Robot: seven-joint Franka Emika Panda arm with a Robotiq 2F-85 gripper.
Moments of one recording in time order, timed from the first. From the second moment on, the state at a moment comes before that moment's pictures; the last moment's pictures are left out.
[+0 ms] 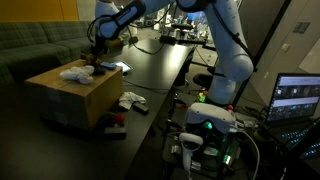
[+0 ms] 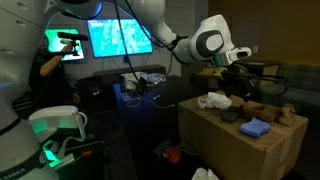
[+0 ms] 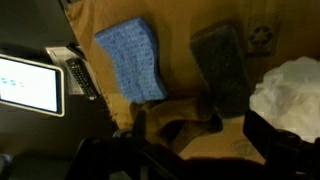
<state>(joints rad) 0.03 0.58 -0.13 -1.61 -0.19 2.54 0.13</state>
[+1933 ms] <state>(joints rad) -0.11 0.50 0.04 -2.03 -0.01 2.93 -0.15</state>
